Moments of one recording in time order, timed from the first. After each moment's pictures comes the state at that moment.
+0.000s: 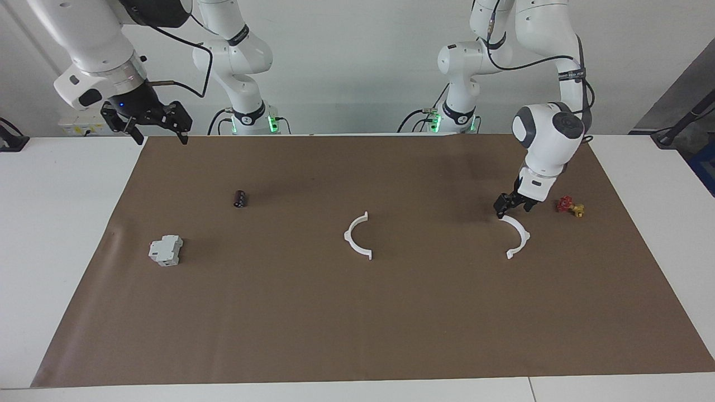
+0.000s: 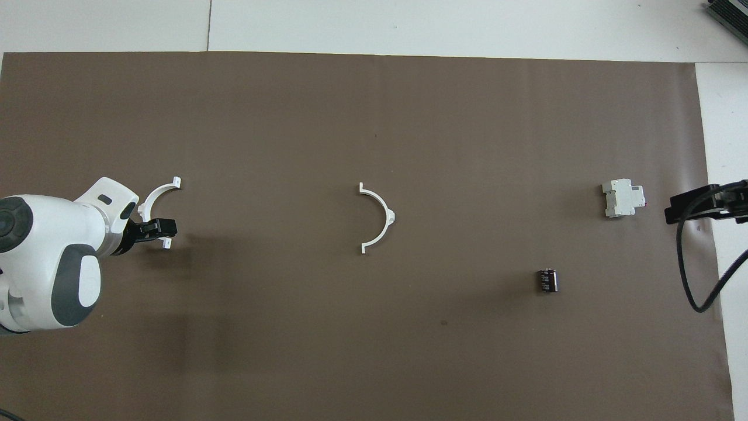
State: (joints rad) left arm 0.03 0.03 -0.02 -2.35 0.00 2.44 -0.18; right arm 0.05 -0.05 -0.08 -1.60 -0.03 1.48 -0.04
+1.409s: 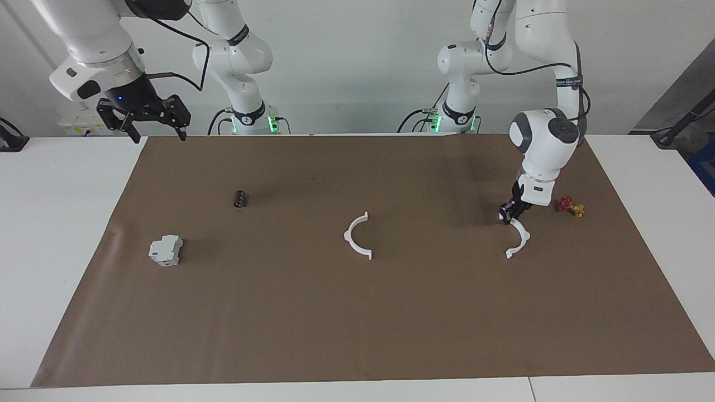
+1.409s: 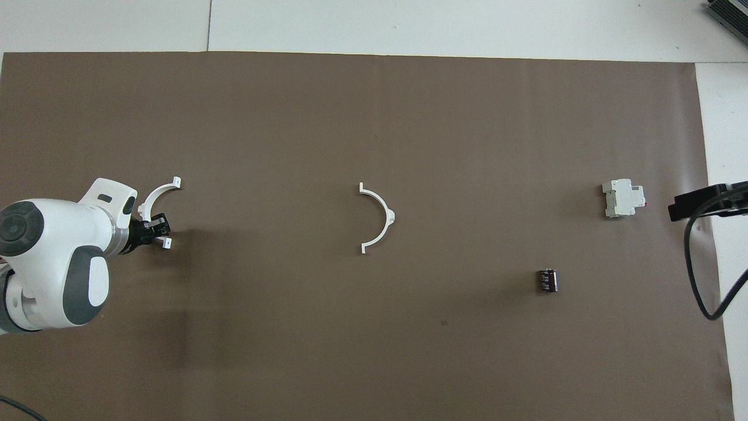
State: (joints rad) left arm 0.03 0.07 -0.02 -2.37 0.00 2.52 -0.37; right arm 0.05 -0.05 -0.08 -1.58 -0.03 1.48 -0.10
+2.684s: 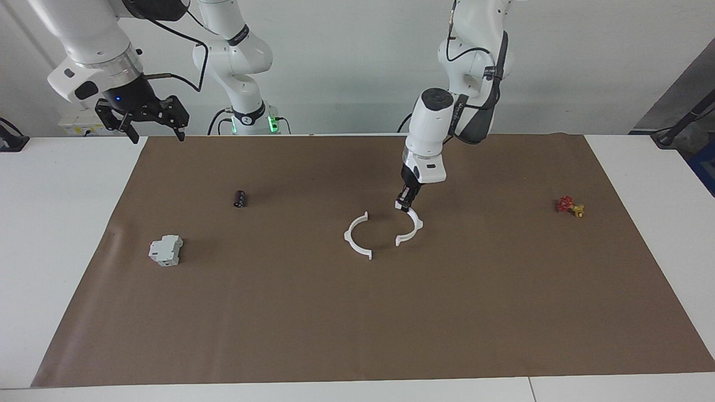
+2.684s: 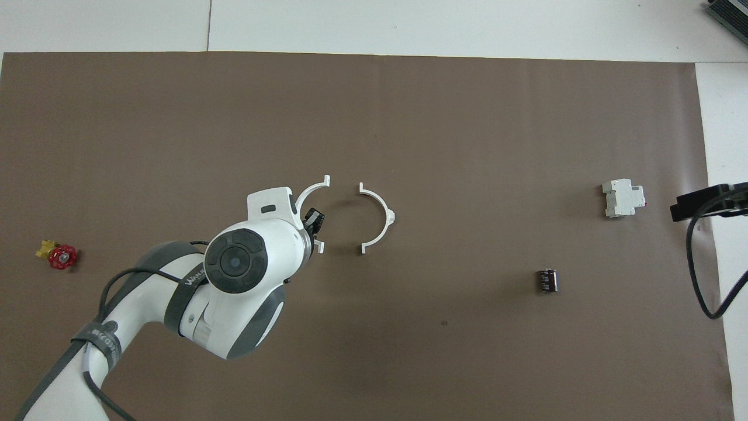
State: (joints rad) left arm -0.56 0.07 -0.05 -2.22 0.00 2.48 -1.53; right arm 0.04 -0.05 -0.09 -1.58 -0.03 1.48 -0.10
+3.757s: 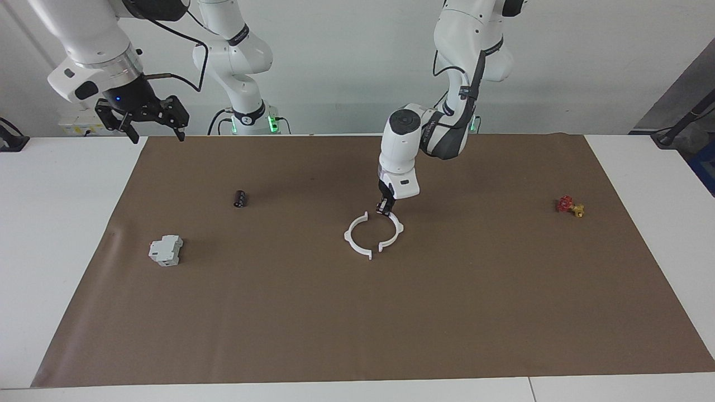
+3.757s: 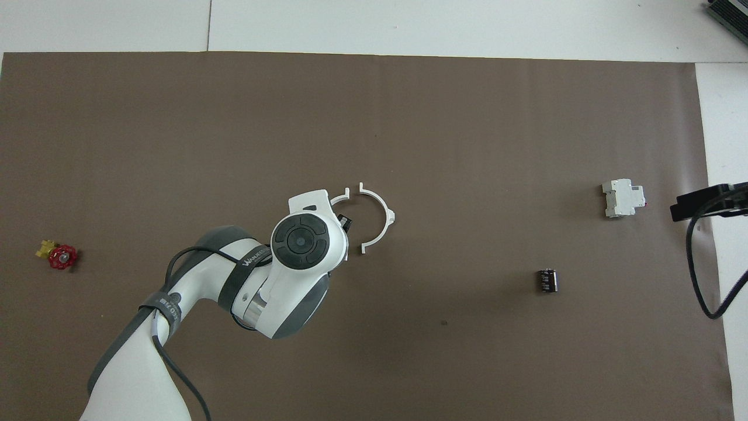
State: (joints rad) left arm -0.62 0.24 -0.04 -2.05 0.00 2.34 -1.65; right arm 0.04 -0.05 -0.09 -1.58 -0.03 1.48 -0.10
